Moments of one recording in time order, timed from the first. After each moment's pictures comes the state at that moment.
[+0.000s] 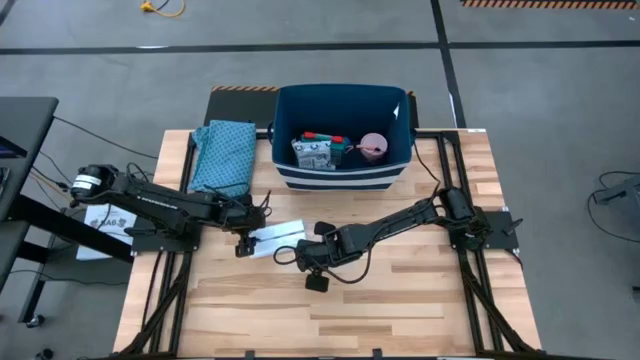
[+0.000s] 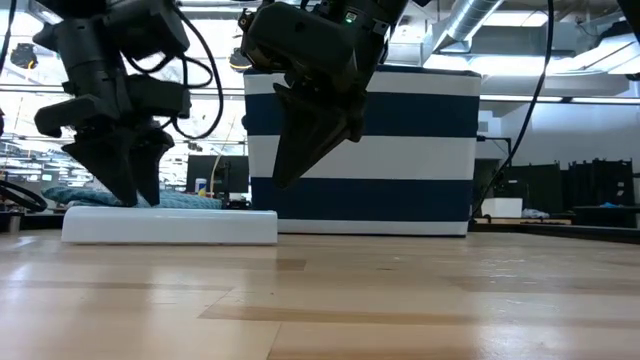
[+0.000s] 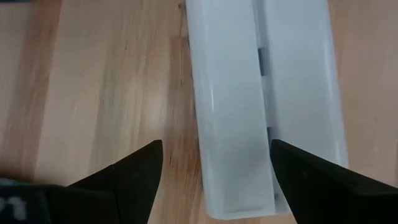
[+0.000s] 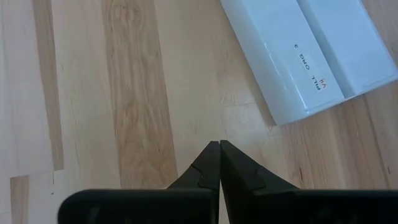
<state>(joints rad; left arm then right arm) -0.09 1.19 0.57 -0.51 -0.13 -0.18 0.27 2.15 1.67 -0.65 0.15 0.33</state>
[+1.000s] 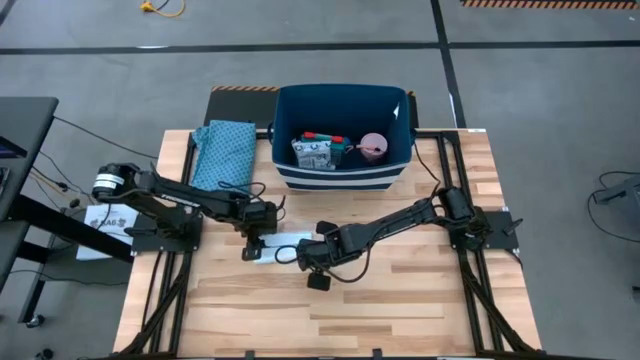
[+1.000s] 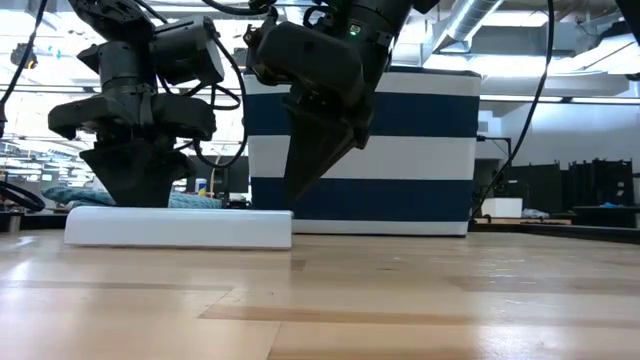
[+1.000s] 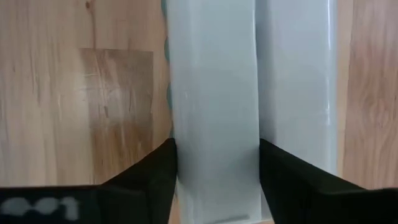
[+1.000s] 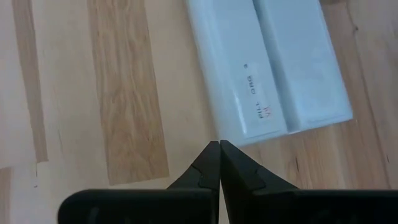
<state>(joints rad) 0.00 1.45 0.64 -0.47 0.14 -0.06 0.27 2.15 1.66 -0.67 0.15 0.33</state>
